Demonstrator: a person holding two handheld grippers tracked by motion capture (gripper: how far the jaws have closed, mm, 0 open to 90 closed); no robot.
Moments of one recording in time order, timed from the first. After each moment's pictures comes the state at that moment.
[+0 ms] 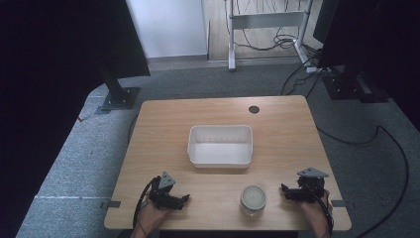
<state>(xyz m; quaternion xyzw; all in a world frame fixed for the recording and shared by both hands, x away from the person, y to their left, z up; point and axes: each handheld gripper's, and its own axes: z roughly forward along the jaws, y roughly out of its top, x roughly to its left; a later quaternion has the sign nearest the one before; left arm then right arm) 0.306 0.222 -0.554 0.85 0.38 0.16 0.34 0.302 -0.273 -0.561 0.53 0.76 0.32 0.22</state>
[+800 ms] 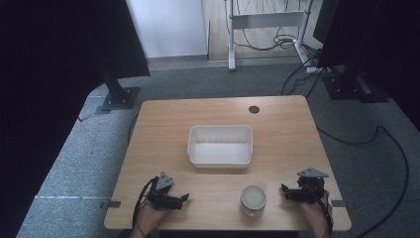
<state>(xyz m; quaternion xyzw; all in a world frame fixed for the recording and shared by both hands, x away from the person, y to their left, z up) 0.299 0.224 -0.545 0.84 0.37 0.16 0.36 0.301 -0.273 -0.561 0.53 0.75 0.33 0.22</state>
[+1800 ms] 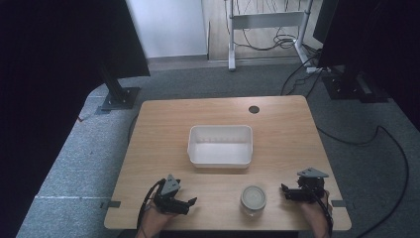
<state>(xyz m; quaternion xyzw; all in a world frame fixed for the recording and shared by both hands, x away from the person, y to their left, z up) 0.285 0.198 -0.531 0.85 0.32 0.16 0.39 0.301 -0.273 -0.561 0.53 0.75 0.33 0.22</state>
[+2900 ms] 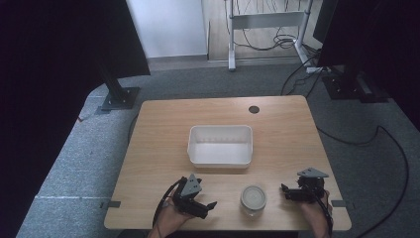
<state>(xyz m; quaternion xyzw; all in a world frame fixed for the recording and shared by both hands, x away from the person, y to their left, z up) 0.279 0.136 -0.511 0.87 0.24 0.13 0.41 0.301 -0.273 -0.561 0.53 0.75 0.33 0.22</state>
